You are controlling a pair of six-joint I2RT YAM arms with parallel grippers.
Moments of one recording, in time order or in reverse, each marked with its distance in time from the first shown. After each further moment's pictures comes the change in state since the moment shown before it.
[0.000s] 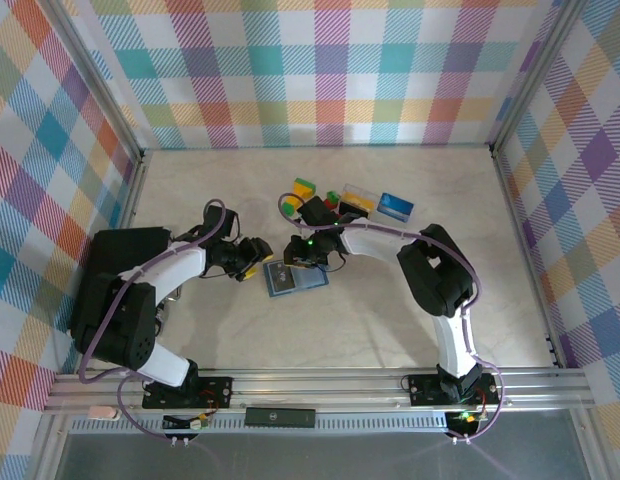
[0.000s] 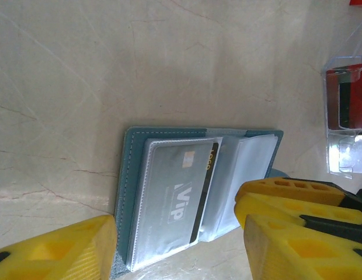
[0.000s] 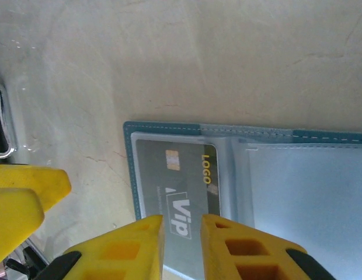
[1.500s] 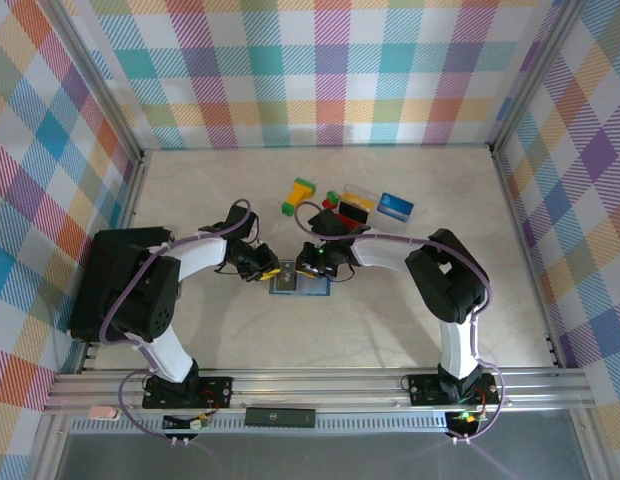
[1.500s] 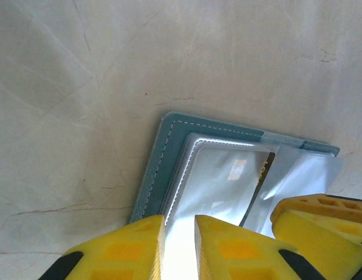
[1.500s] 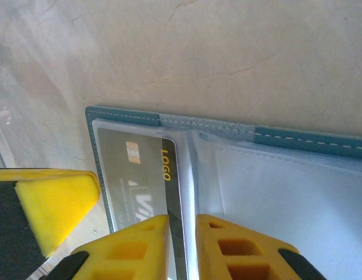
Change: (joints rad) left arm -0.079 0.194 0.098 -0.041 0.010 0.117; right arm 0.000 -0.095 -0.198 0.124 0.055 0.200
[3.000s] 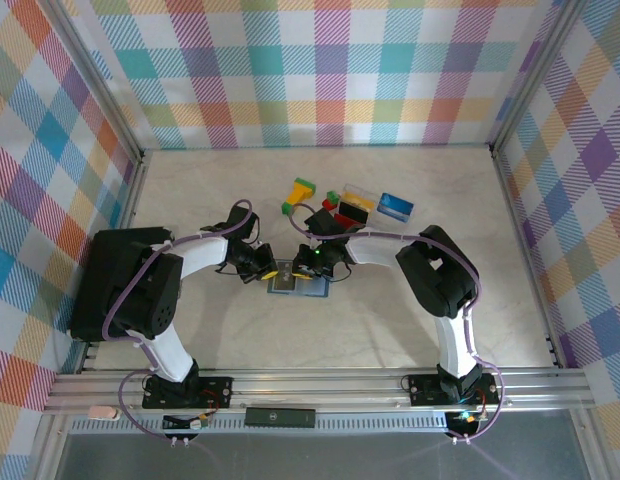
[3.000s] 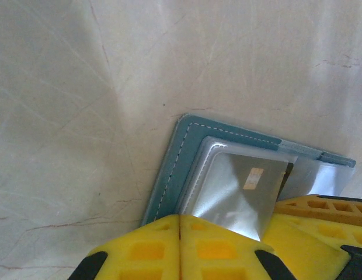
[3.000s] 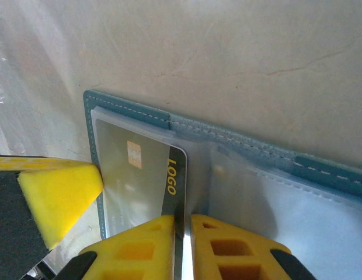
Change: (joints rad) left arm -0.002 0.024 0.003 0.001 -0.024 0.014; right arm -0.001 0.070 0.048 -0.005 -0.071 -0.055
